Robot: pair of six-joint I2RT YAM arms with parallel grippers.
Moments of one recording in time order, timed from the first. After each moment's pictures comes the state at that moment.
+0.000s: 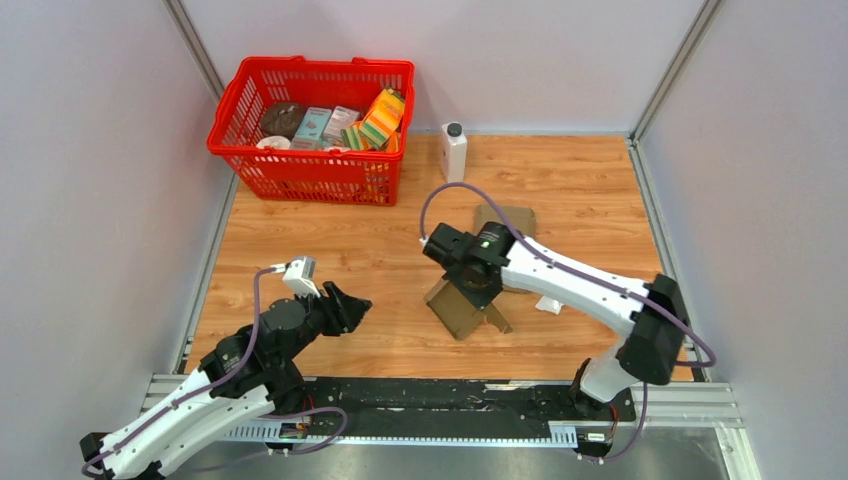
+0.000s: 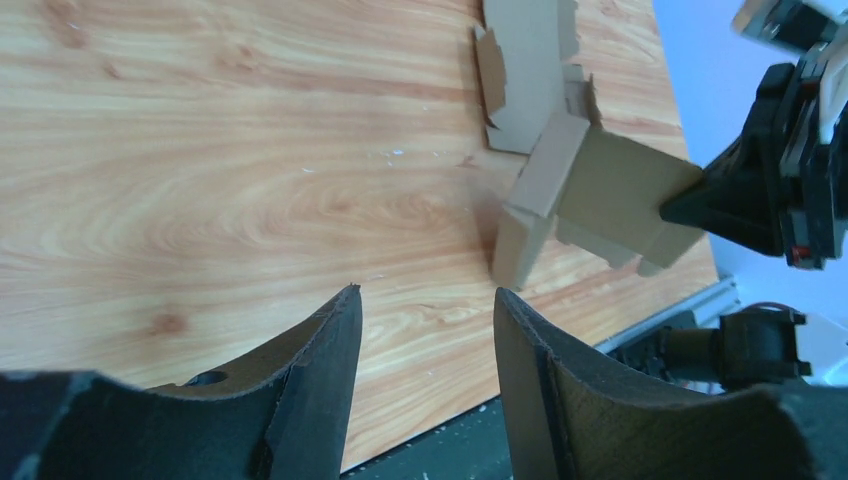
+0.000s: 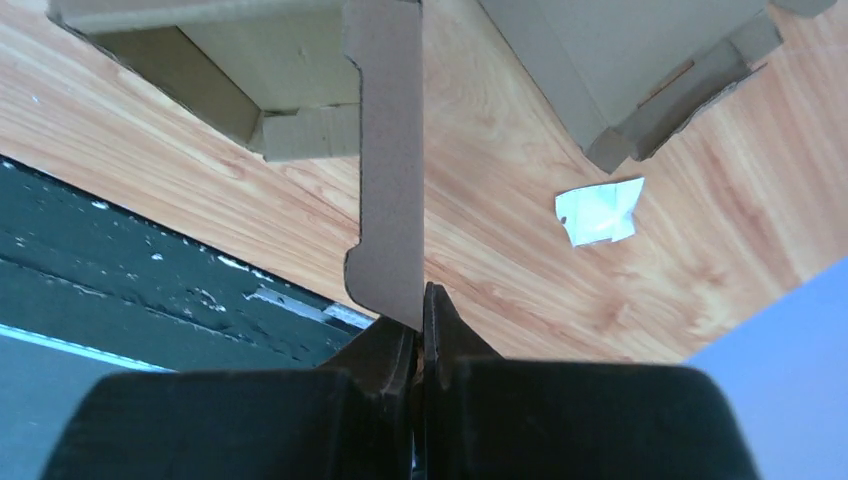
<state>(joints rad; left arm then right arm) -0.92 0.25 0.41 -0.54 -0.29 -0.86 0.99 1.51 1.34 -1.18 0.23 0.25</state>
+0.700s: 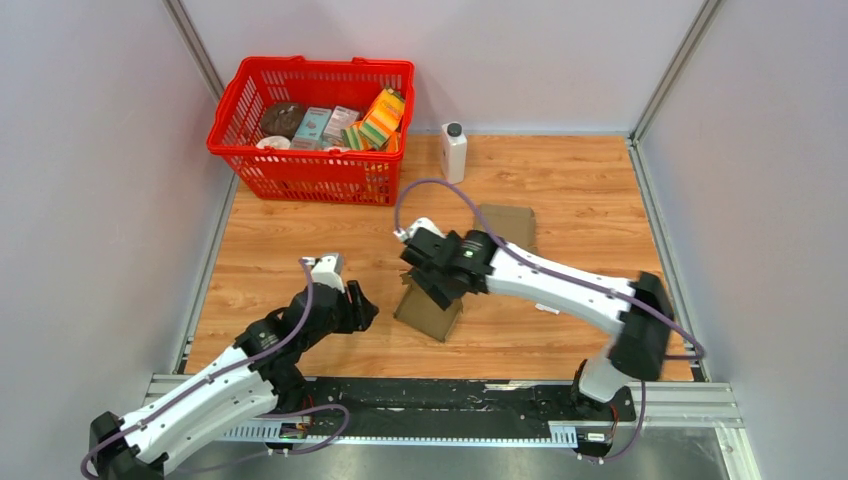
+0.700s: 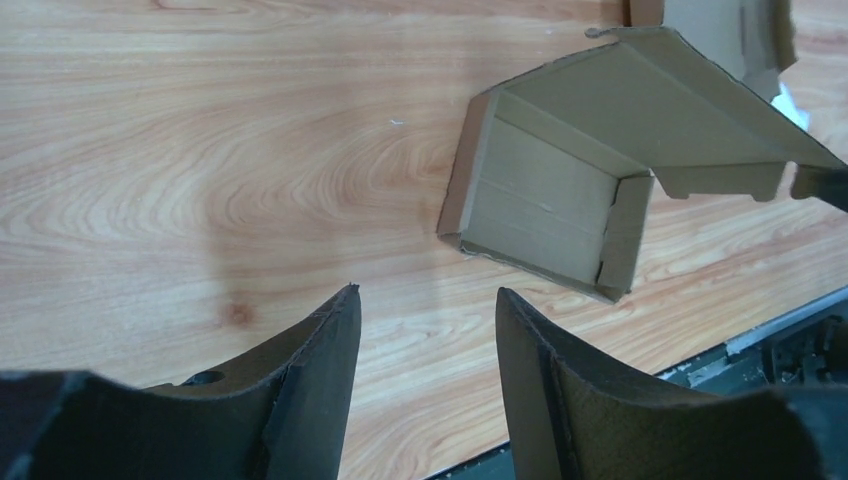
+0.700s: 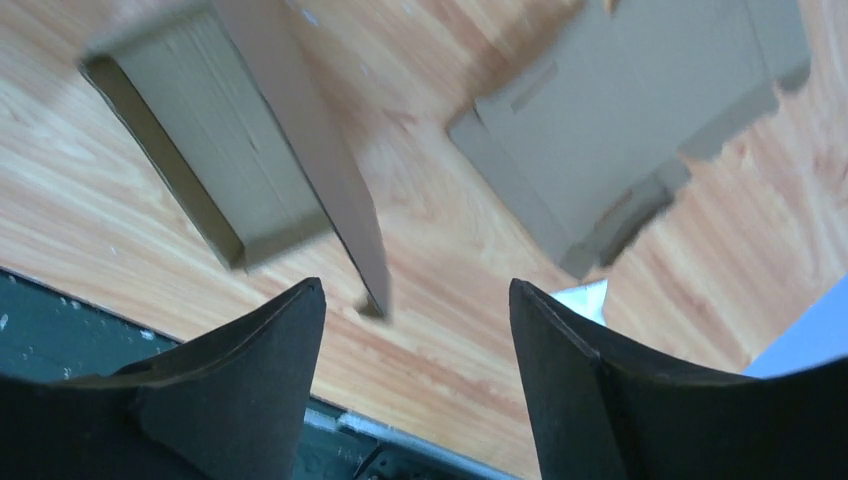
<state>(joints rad) -0.82 0.50 0.37 -0.48 -0.24 -0.74 1.09 1.71 1.53 -1.07 0.41 0.20</state>
